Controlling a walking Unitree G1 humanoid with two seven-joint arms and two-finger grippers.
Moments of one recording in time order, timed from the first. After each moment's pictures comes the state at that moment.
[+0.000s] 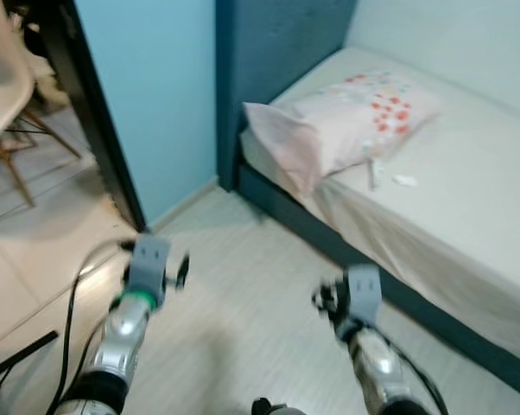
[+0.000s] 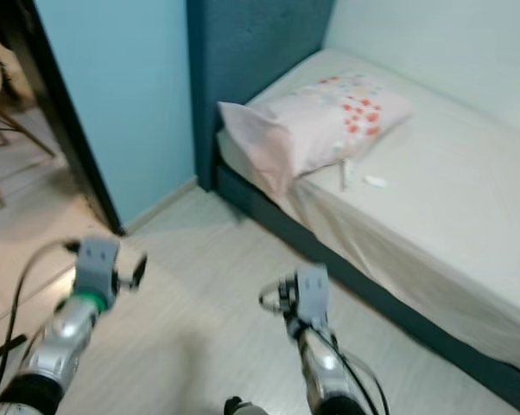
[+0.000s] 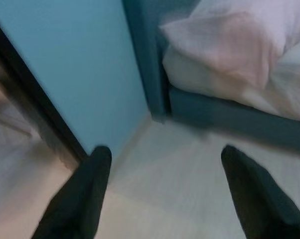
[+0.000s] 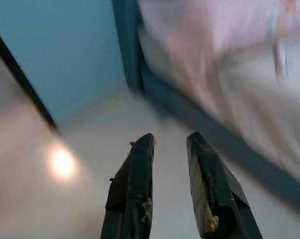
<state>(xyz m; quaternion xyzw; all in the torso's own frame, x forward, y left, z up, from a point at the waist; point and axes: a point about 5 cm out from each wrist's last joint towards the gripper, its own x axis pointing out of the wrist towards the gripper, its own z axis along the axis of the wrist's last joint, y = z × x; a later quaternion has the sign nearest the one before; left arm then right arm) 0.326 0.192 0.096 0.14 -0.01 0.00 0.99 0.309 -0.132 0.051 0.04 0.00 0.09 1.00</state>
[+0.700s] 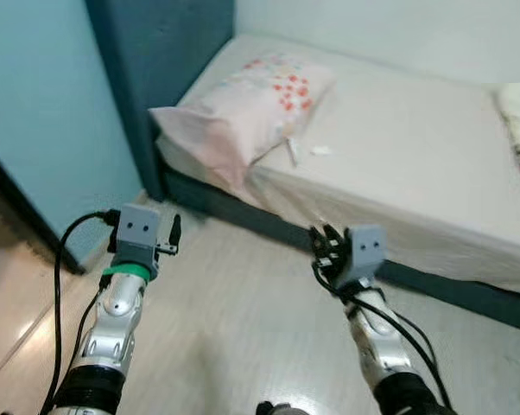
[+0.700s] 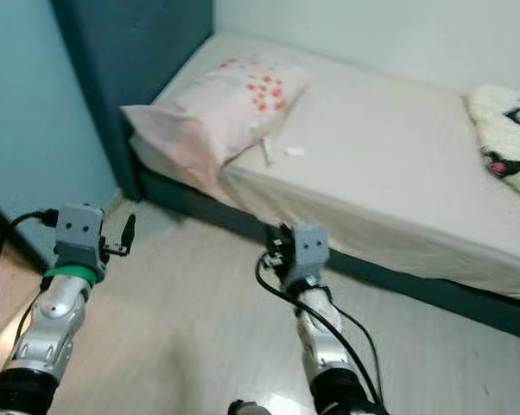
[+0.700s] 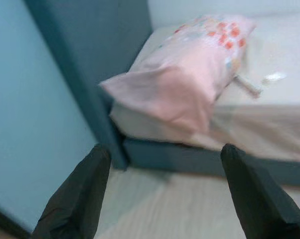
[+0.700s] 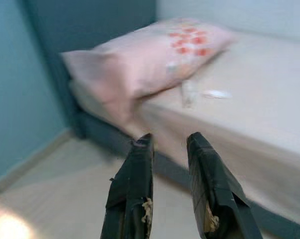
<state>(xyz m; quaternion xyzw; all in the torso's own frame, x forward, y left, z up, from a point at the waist) 0.316 0.192 0.113 0.13 -0.04 0.03 0.99 0.313 -0.153 0.079 0.02 -0.06 0.10 0.99</state>
